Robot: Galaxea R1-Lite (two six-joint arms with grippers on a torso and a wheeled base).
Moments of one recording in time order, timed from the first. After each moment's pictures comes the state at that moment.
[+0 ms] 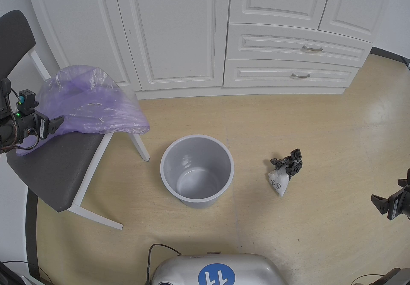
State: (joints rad) left arm 0.26 1.56 -0.87 -0.43 -0.21 0.47; right arm -0.06 0.94 -0.39 -0.05 -0.11 -0.24
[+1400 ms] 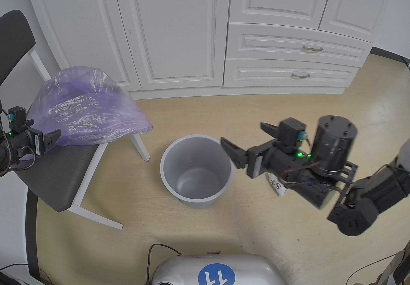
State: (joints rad) left arm 0.26 1.42 -0.66 -0.49 -0.23 0.29; right arm 0.73 1.85 -0.72 -1.14 -0.18 0.01
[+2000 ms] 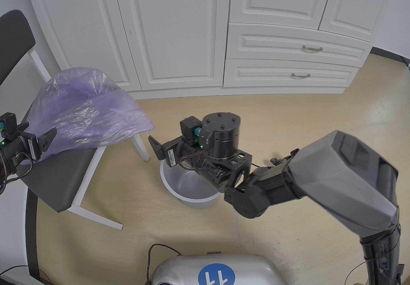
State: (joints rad) left arm 0.26 1.33 -0.52 -0.66 -0.24 0.17; right arm 0.83 2.39 -1.51 -0.90 -0.18 -0.10
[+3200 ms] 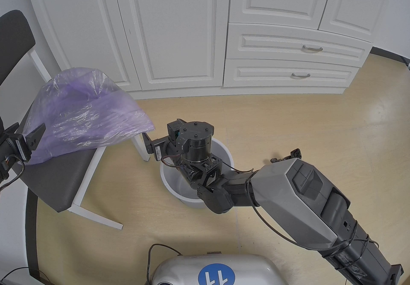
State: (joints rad) left arm 0.33 1.24 -0.43 -0.75 -0.28 0.05; right arm 0.82 2.70 -2.00 -0.80 -0.27 -0.07
